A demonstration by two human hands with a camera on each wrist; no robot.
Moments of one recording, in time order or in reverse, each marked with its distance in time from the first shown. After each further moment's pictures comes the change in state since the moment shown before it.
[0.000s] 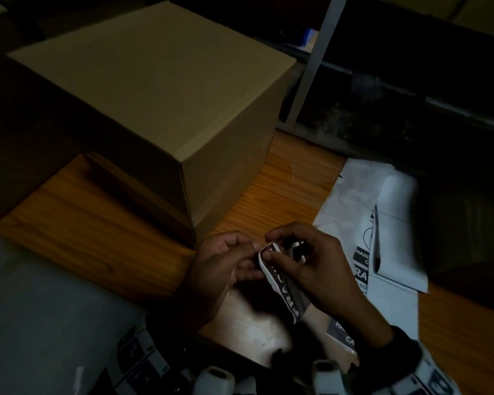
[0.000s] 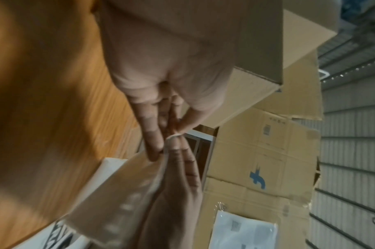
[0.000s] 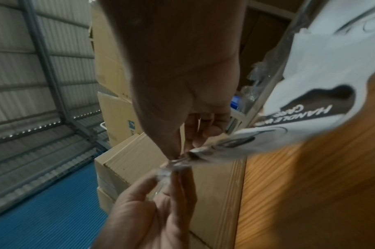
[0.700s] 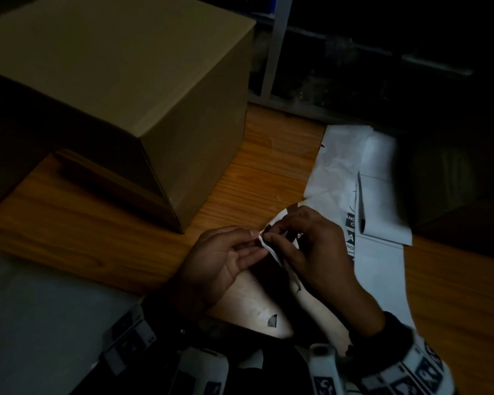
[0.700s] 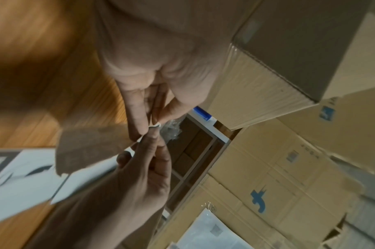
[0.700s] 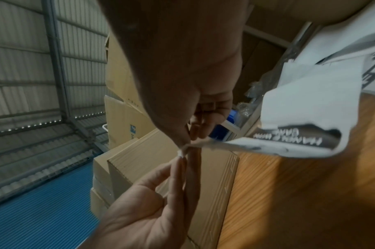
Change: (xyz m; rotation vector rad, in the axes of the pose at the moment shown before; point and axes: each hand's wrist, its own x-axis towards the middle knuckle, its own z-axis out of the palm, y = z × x) left_hand -0.007 -0.009 0.014 -0.172 -0.034 -0.273; right_hand -0.034 0.007 -0.002 -0.220 0.192 -0.031
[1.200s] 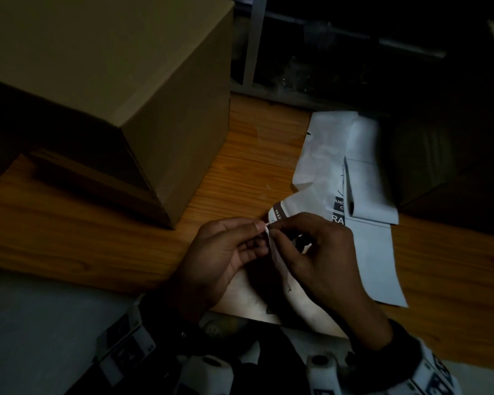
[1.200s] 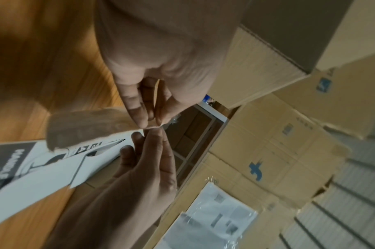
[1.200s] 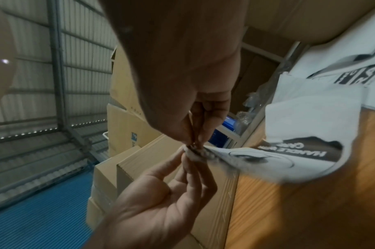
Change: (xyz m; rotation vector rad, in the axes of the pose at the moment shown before) left_hand -0.006 -0.007 0.005 0.143 -0.052 0.039; right_hand -0.027 -0.019 -0.005 -0.014 0.124 0.033
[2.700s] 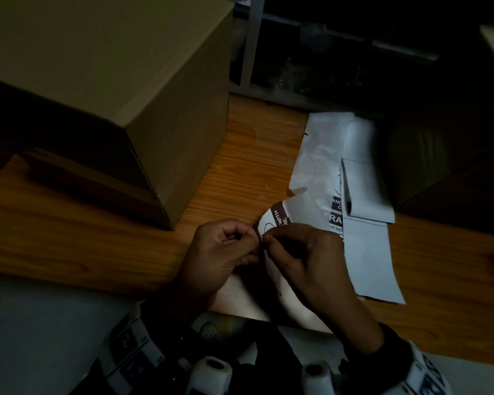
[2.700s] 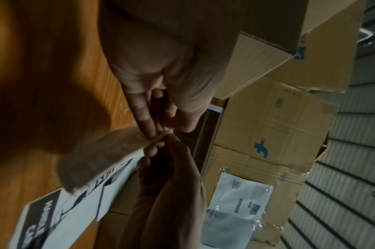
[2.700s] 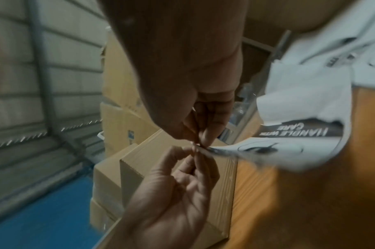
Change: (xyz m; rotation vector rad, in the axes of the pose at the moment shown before) left_hand -0.002 -0.007 -0.015 0.383 0.001 0.227; right_hand -0.006 -0.009 0.010 0.066 -0.052 0.127
